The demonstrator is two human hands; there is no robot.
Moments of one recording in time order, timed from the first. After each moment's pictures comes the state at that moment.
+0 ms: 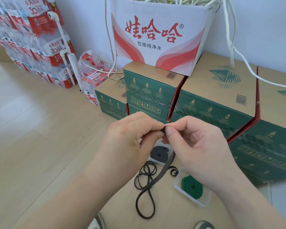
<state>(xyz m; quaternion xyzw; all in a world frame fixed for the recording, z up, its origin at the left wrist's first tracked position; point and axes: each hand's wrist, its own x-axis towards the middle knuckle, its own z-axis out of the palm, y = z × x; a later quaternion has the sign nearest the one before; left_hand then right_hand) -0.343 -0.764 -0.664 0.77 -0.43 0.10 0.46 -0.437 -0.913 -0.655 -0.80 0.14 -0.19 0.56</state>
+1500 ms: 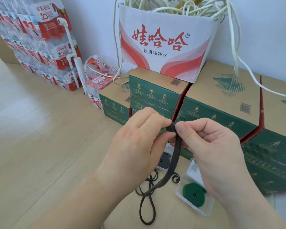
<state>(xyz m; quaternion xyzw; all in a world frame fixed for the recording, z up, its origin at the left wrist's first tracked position) -0.340 -0.769 -0.660 0.77 -0.46 0.17 0.42 -0.431 -0.906 -0.640 -0.65 0.19 -0.24 0.69</state>
